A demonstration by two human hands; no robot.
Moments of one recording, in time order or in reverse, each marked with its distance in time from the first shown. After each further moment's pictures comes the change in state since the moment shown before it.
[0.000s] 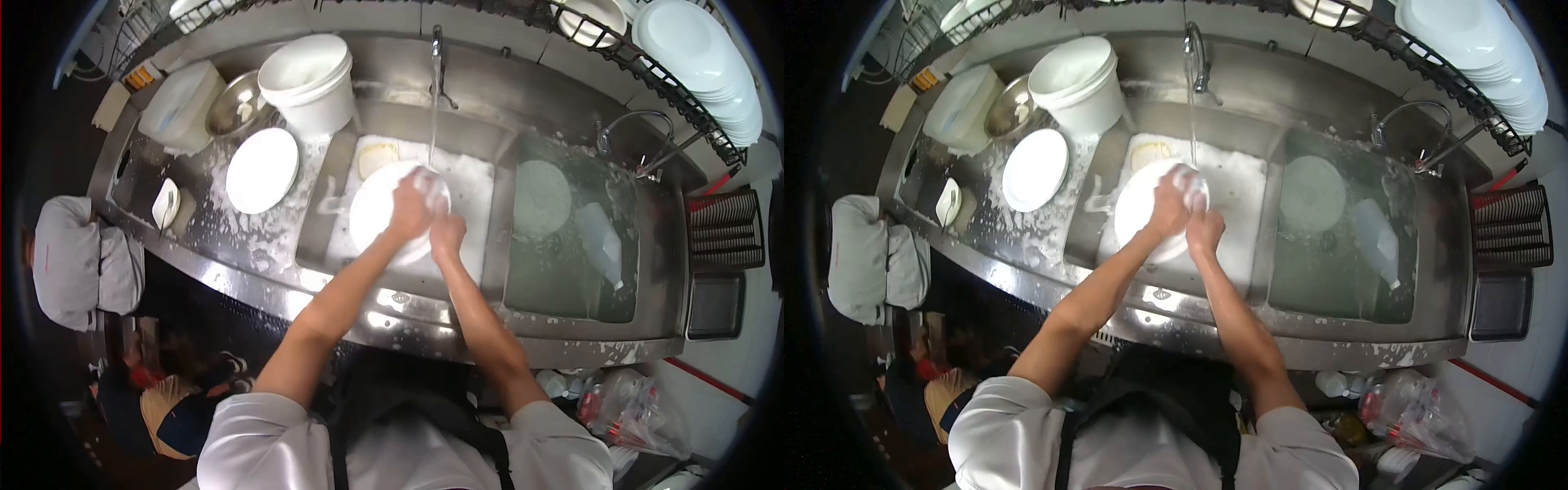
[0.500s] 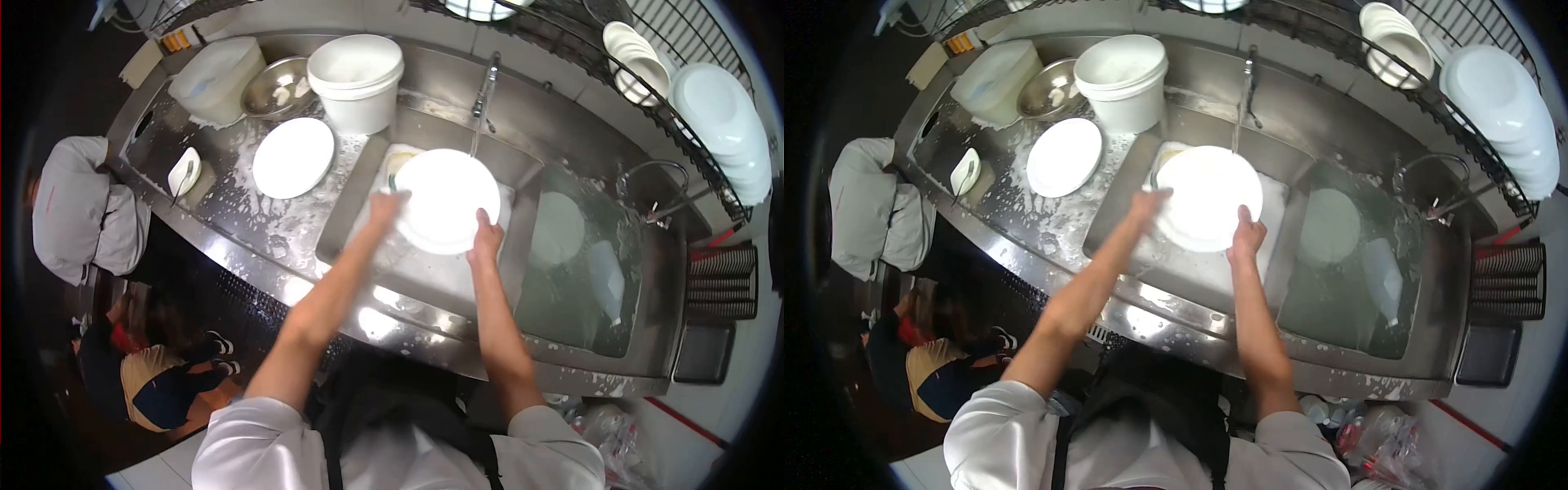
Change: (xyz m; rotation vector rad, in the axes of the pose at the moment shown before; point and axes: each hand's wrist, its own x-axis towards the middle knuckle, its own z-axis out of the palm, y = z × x) left_hand -0.007 -0.121 -0.019 -1.176 -0.032 -1.046; right_hand 0.022 -0.014 -0.007 0.862 -0.159 0.149
